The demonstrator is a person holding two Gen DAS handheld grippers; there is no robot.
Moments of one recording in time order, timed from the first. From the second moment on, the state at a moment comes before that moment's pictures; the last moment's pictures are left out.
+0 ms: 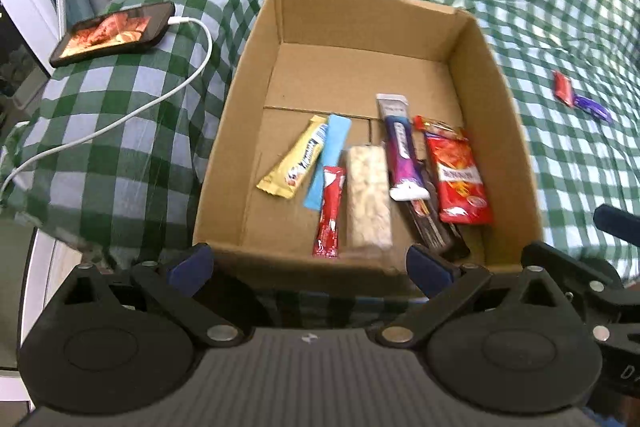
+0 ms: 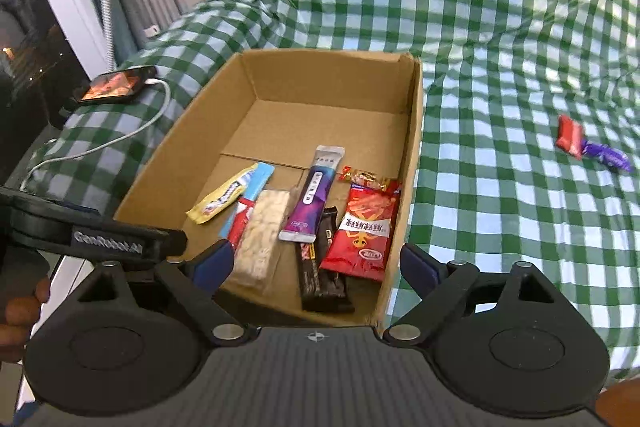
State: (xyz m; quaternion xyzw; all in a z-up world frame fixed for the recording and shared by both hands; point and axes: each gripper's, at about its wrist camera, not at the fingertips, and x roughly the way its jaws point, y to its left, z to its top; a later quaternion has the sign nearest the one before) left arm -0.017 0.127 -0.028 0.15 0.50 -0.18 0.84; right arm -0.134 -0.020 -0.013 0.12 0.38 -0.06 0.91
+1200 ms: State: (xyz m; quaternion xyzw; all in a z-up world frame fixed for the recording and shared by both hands) left arm -0.136 0.147 0.037 0.15 0.40 -0.19 0.88; right arm -0.256 0.014 0.042 0.09 0.28 -0.09 0.95
